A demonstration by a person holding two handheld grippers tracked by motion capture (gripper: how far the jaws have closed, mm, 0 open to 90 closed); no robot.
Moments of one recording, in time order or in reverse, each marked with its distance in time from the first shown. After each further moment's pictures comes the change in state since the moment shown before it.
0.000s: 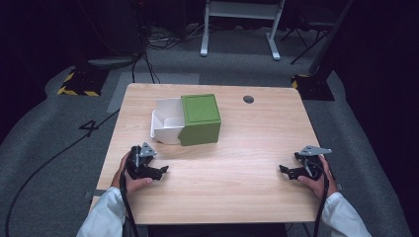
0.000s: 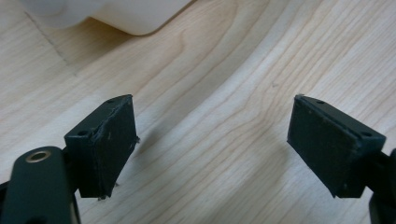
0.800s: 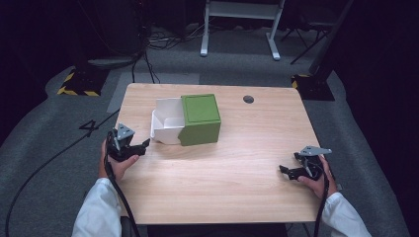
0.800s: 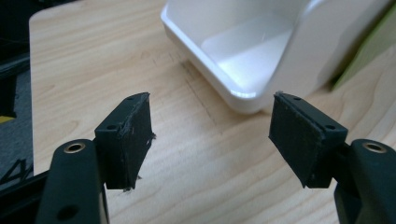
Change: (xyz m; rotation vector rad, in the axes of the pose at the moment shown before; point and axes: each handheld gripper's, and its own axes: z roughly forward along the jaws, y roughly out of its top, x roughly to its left) left arm 0.052 0.018 -0.034 -0.202 0.181 -0.169; right arm 0.000 0.000 0.000 0.001 0.006 -0.006
